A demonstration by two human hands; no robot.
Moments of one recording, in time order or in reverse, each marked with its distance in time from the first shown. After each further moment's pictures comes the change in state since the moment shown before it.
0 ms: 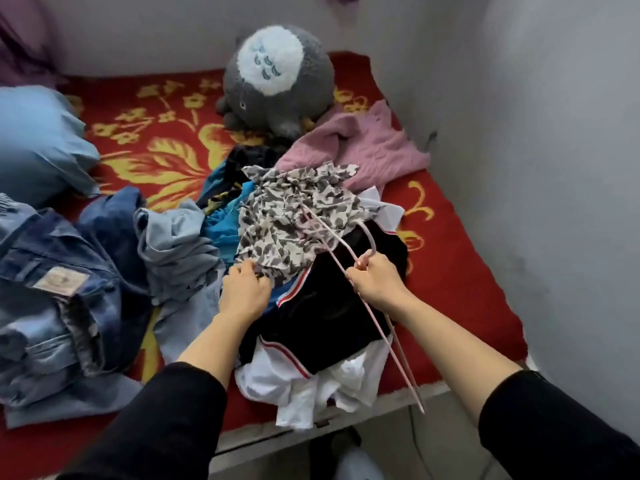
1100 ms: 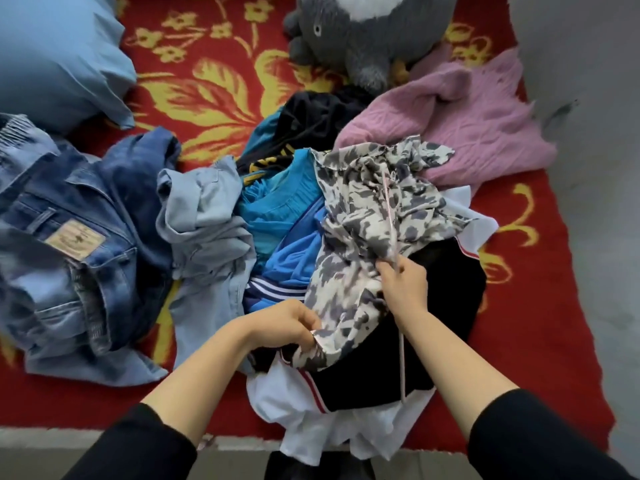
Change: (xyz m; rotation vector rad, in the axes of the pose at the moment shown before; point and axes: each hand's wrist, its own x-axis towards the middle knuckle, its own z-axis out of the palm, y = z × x) left_hand 0.084 -0.021 0.017 -0.456 -0.944 0.058; right_hand 0.168 0.007 0.093 0.212 0.022 0.198
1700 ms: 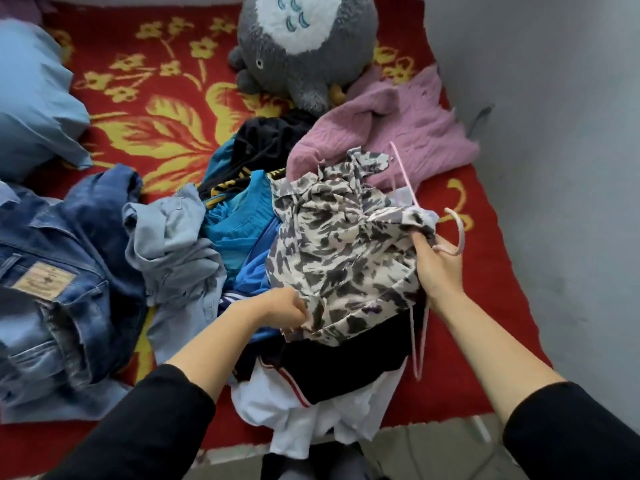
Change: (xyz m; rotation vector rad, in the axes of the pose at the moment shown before) left_hand 0.015 0.065 0.007 0.551 0.070 -0.186; right_hand -0.013 -0.018 -0.118 0.233 0.235 -0.020
